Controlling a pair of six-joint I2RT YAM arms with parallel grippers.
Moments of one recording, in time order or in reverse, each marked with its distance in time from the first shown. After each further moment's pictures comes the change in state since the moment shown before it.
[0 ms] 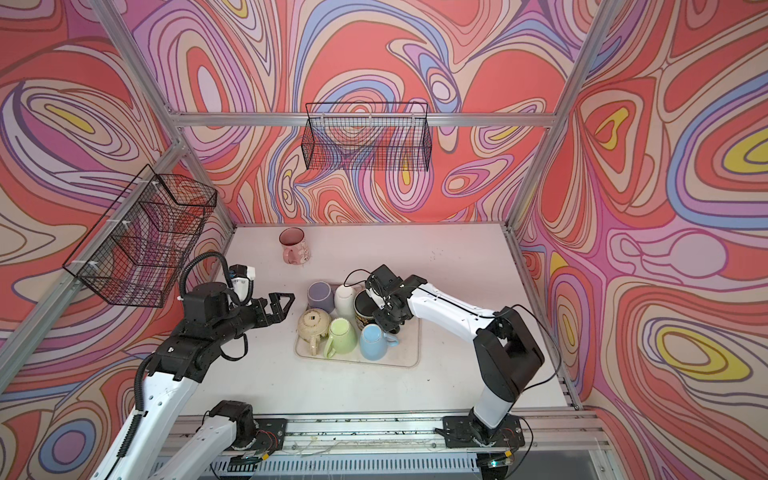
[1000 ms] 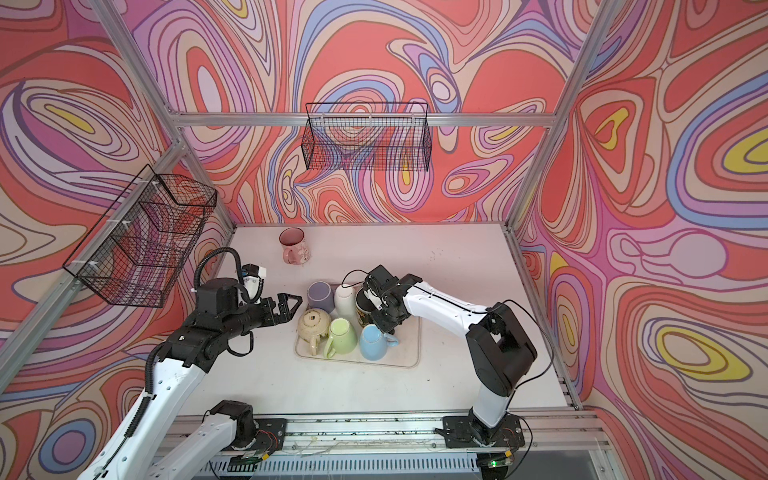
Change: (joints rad) left arm -0.026 0.079 0.000 0.003 0.042 0.007; right arm 0.002 0.026 0.023 -0.018 -0.017 0.016
